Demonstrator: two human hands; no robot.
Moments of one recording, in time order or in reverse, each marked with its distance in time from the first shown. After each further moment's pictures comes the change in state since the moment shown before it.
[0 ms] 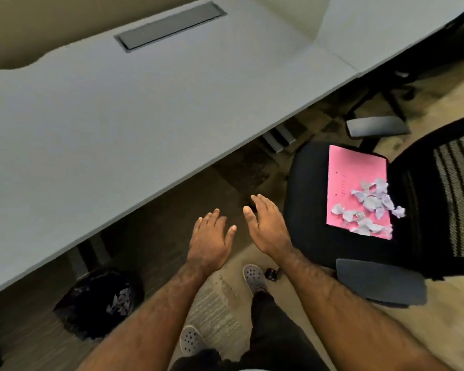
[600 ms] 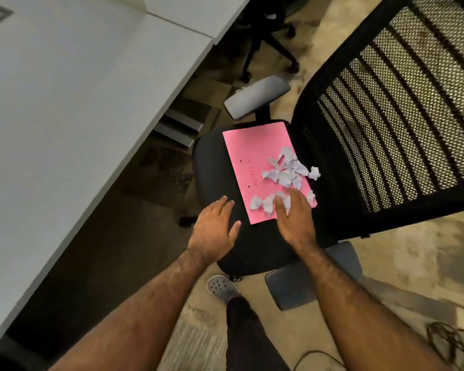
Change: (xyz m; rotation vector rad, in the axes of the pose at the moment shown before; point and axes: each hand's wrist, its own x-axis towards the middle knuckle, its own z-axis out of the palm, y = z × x) left_hand 0.166 0.223 0.094 0.157 -0.205 0.558; right_hand 0.009 0.268 -0.120 0.173 0.464 0.636
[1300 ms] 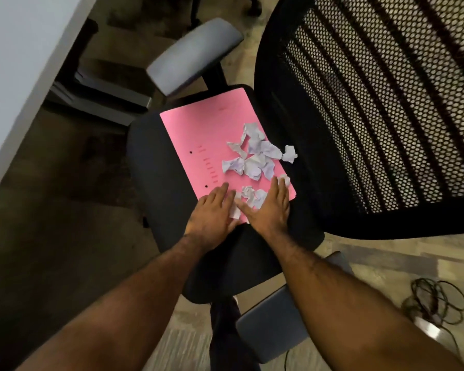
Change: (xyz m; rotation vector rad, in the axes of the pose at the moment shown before) left_hand 0.142 0.021 0.130 0.239 -0.182 0.328; right_hand 0.093 0.107 0.076 -0.078 -0.012 0.283
